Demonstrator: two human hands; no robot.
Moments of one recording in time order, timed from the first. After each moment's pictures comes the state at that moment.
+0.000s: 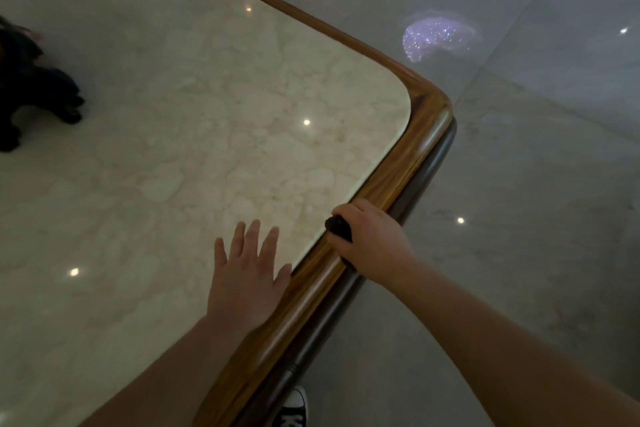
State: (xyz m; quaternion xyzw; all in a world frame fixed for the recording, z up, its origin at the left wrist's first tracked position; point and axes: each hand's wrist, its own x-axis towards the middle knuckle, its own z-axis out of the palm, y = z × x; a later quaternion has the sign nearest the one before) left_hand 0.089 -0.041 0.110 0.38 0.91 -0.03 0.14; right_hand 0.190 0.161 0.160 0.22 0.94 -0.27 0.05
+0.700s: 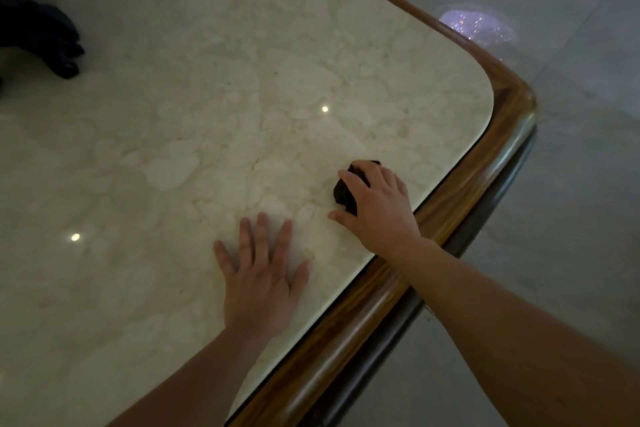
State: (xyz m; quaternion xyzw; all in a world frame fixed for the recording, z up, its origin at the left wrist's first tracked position) left_hand 0.031 -0.050 -0.016 0.32 0.94 0.00 0.10; right_hand 0.064 0.170 0.043 0.19 0.97 -0.17 0.04
